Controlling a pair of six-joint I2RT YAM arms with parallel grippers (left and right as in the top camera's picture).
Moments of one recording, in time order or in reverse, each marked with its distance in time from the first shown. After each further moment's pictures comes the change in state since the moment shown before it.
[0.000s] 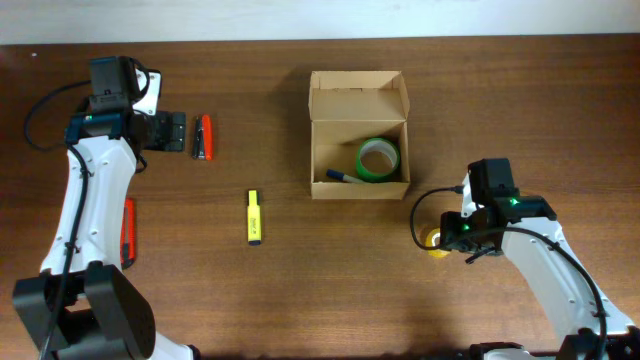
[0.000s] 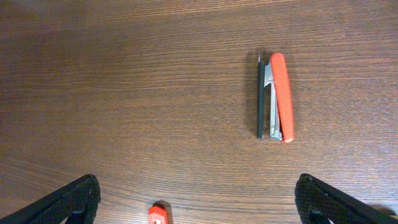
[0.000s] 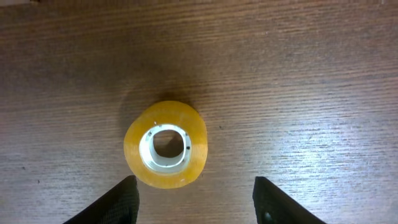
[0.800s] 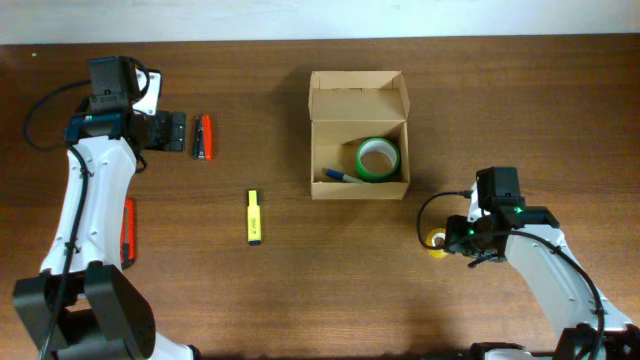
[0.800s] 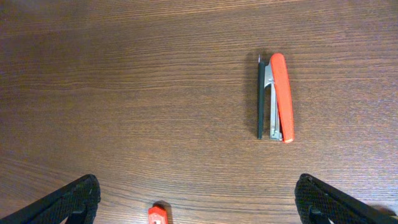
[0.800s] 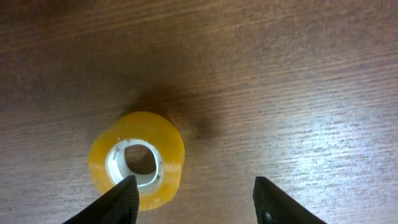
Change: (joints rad) left arm 0.000 0.000 0.000 0.002 0.000 0.000; right arm -0.058 0.002 -0.080 0.102 0.000 0.025
